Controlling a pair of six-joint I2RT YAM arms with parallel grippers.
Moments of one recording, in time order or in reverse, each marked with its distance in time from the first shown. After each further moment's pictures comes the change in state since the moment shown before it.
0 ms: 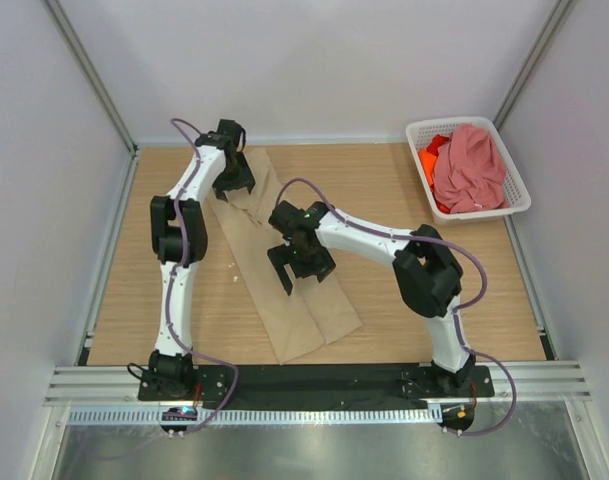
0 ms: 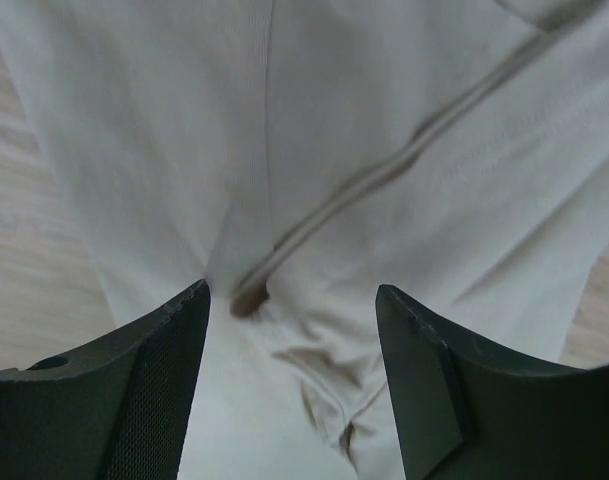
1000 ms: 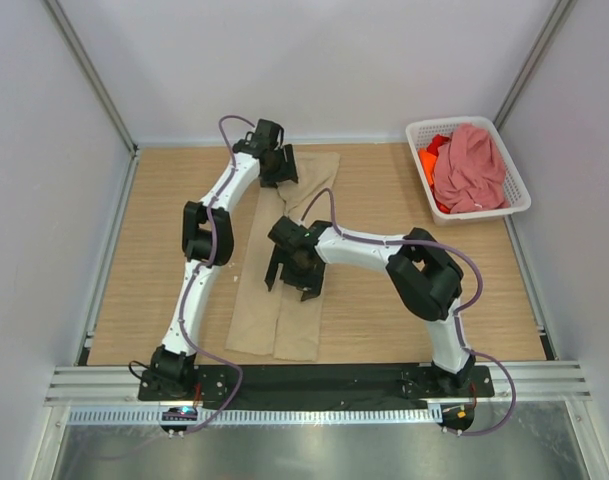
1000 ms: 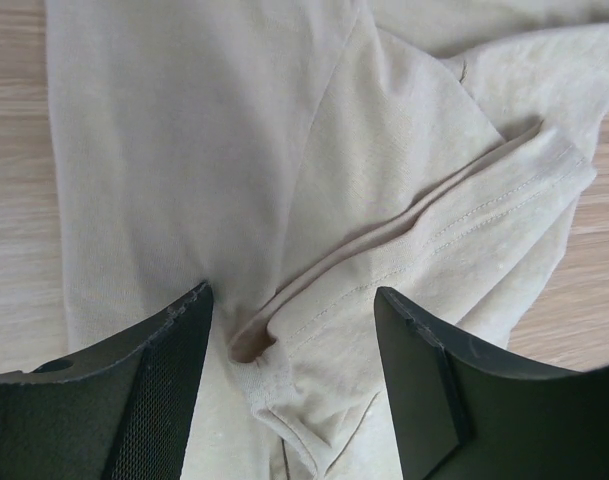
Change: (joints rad) left arm -0.135 0.252 0.306 0.188 0.223 0.090; right arm 0.039 0.025 -0.142 0.262 0.020 0.717
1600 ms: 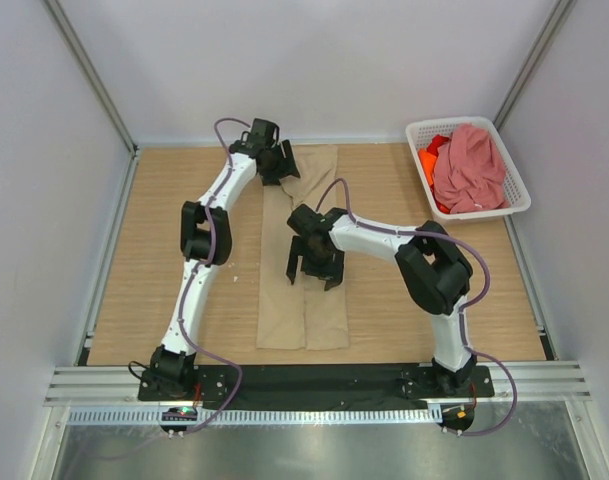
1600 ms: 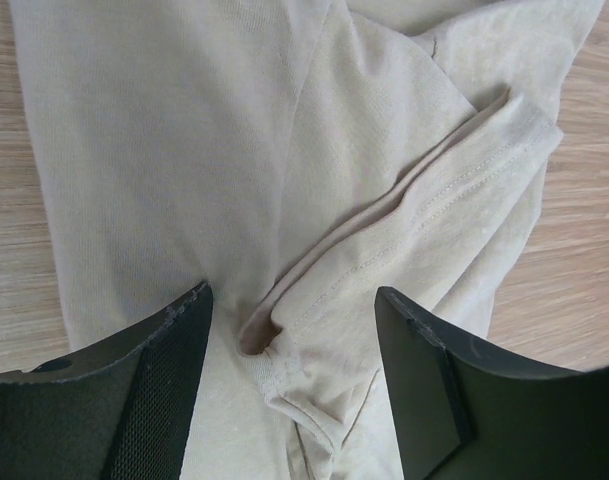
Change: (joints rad) left arm 0.018 0.018 0.008 0.074 0.080 -0.073; right arm -0.119 -0.026 -0.029 -0.070 0.013 -0.170
